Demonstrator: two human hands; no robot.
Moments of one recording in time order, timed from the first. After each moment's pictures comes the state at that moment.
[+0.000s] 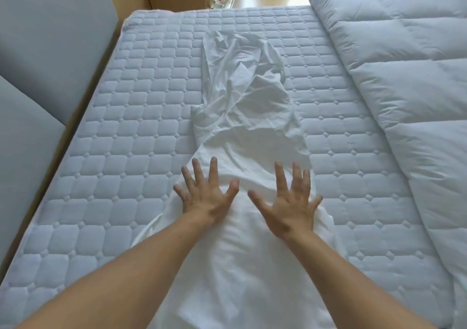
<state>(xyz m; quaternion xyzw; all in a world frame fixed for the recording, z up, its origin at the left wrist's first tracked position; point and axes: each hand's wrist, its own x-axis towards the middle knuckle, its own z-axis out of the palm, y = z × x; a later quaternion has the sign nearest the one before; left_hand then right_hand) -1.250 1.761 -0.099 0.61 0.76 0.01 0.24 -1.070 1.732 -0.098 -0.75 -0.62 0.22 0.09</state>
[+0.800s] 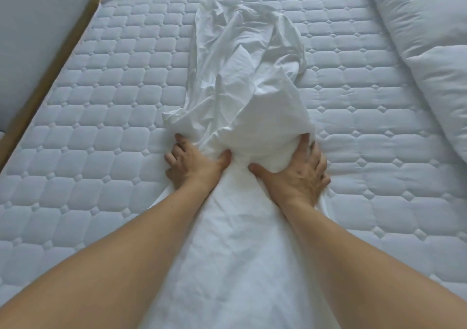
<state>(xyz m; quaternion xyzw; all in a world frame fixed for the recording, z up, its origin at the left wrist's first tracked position) -1.225 1.951 -0.168 0.42 0.88 0.13 0.16 -1.047 1.937 -0.194 -0.81 -0.50 0.22 0.21</state>
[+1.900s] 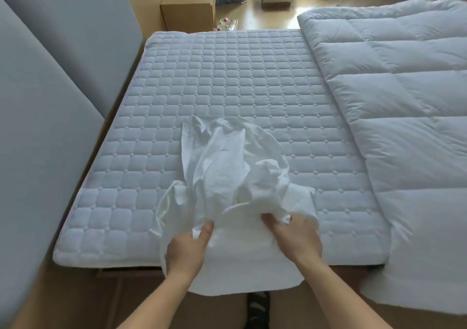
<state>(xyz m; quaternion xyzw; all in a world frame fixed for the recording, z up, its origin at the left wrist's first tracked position) -1.263 1.515 -0.008 0.39 0.82 0.21 0.37 -1.039 1.549 -0.007 -0.78 -0.47 0.39 0.14</state>
